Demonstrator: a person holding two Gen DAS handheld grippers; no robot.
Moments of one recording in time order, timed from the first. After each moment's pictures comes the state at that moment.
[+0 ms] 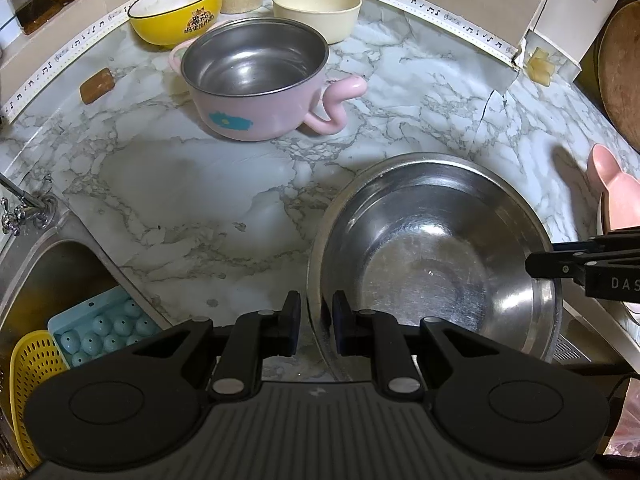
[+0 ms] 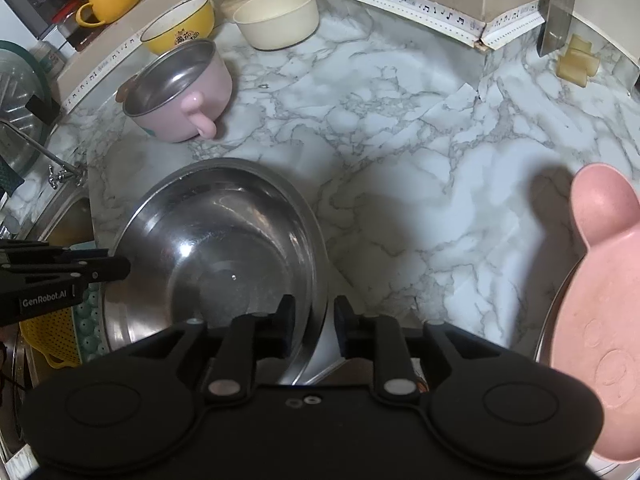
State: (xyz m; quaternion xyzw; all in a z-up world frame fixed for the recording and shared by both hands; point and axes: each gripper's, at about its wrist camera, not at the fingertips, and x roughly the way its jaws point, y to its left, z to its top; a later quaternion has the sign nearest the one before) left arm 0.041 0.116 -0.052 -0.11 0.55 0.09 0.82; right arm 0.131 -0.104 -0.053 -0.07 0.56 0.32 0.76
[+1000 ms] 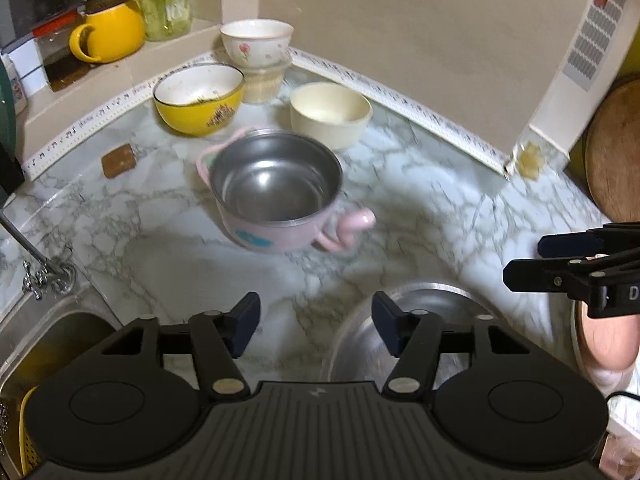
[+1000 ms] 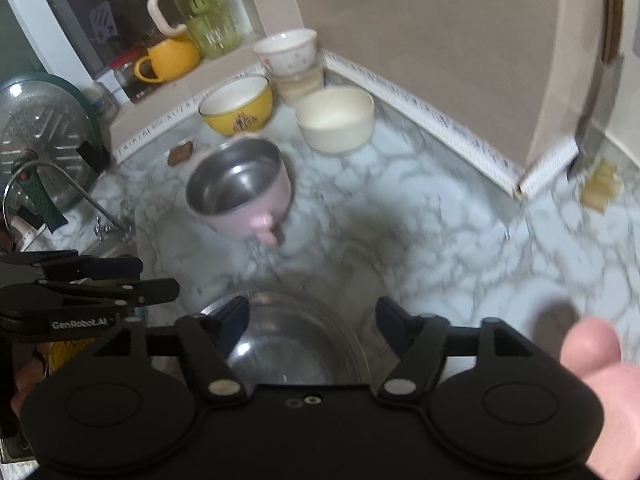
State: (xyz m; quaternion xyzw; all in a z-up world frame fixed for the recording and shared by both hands) left arm 0.057 0.145 -0.001 -0.13 0.45 0.11 0.88; right arm 0.154 -0.065 0.019 -0.08 0.47 0.38 0.79
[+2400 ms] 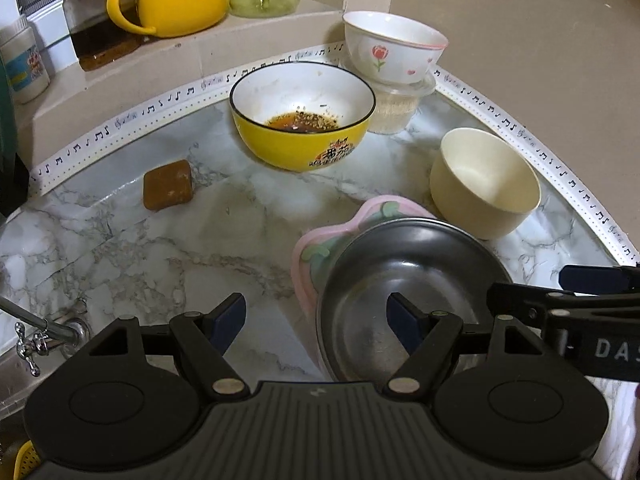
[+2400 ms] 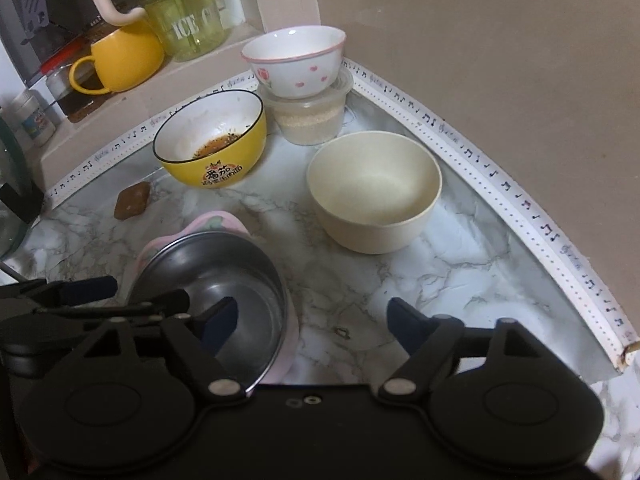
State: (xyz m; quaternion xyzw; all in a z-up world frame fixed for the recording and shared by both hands) left arm 0.169 0.248 -0.063 -0.17 0.46 0.24 0.84; right arm 0.248 0.093 -0.037 -0.12 0.47 0.37 0.80
